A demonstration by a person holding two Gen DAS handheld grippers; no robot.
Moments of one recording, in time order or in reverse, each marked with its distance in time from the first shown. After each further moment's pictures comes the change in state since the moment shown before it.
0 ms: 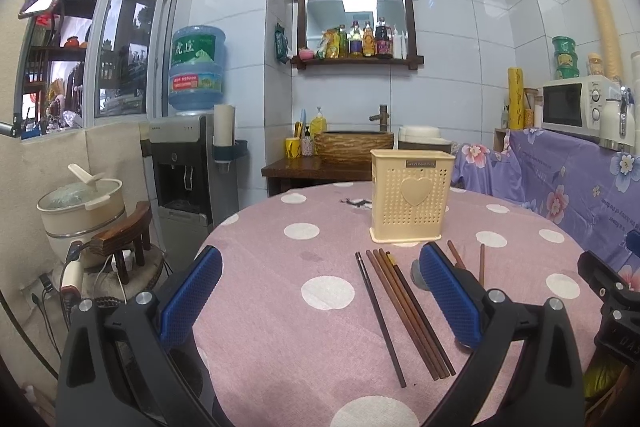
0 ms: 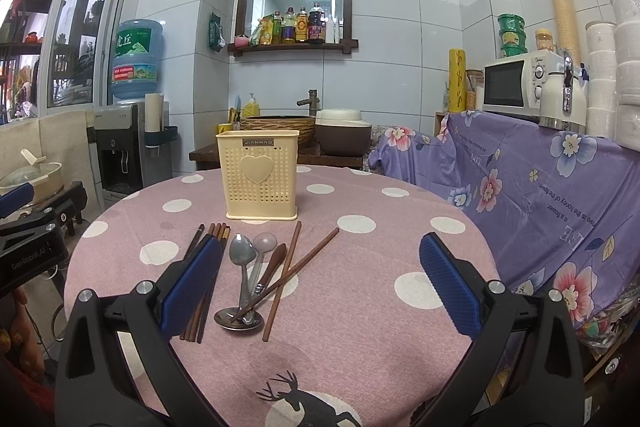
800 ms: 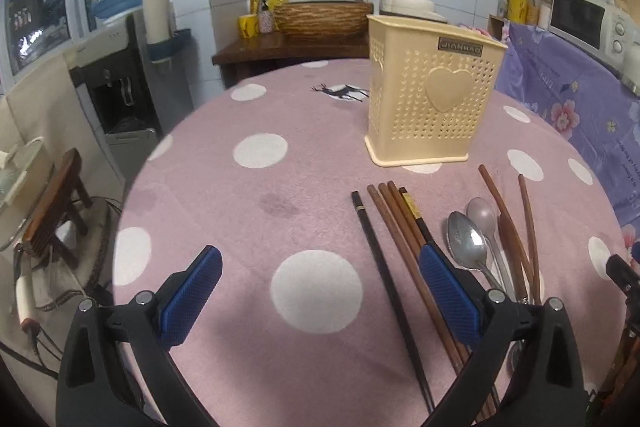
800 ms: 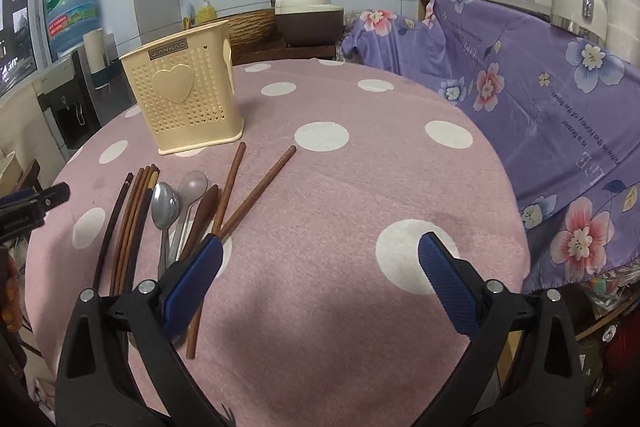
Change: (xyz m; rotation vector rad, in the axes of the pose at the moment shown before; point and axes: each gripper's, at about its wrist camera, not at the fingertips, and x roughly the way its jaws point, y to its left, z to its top) left arm 0.170 -0.007 0.016 0.082 0.522 -0.144; right arm 0.137 -0.046 0.004 0.129 0.446 -0.036
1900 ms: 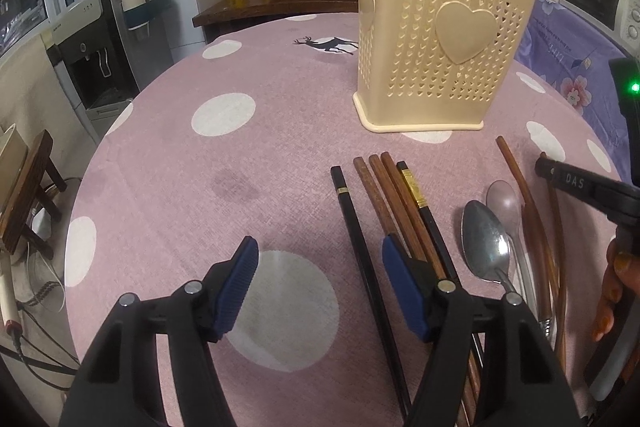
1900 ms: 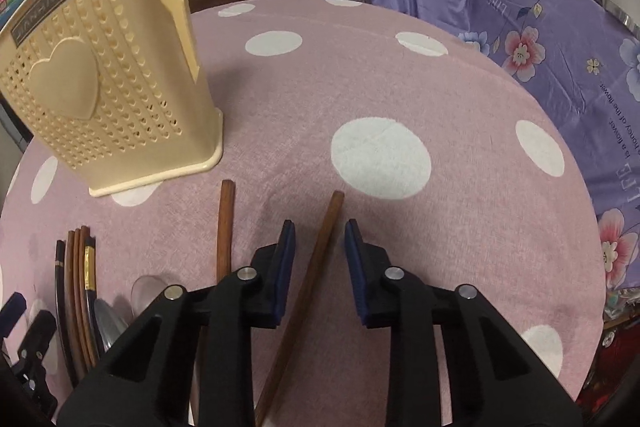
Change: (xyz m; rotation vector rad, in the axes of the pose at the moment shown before) left arm 0.058 -0.014 0.006 0.006 0.140 0.010; right arm 0.159 0.054 0.078 0.020 0.233 -0.112
